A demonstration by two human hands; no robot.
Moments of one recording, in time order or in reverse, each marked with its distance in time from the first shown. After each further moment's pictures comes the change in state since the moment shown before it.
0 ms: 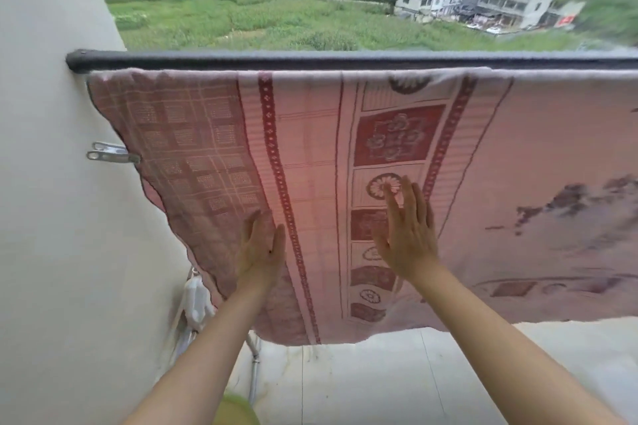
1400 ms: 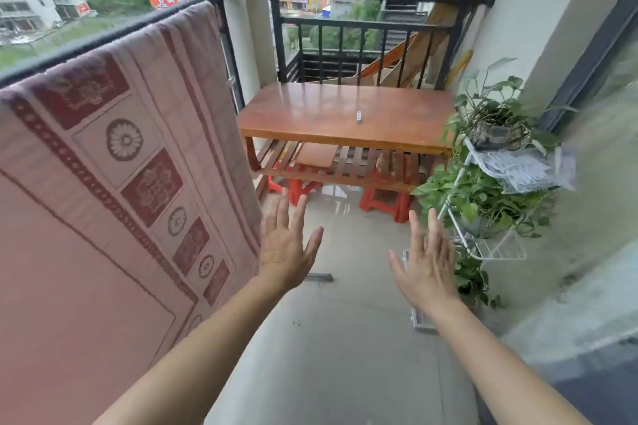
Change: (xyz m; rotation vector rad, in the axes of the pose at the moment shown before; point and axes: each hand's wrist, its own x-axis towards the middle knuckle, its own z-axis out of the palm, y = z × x) left_hand -0.420 0.868 1.082 0.125 -0.952 1.324; right_hand -0.474 1.108 -0.354 -0.365 0.216 1.472
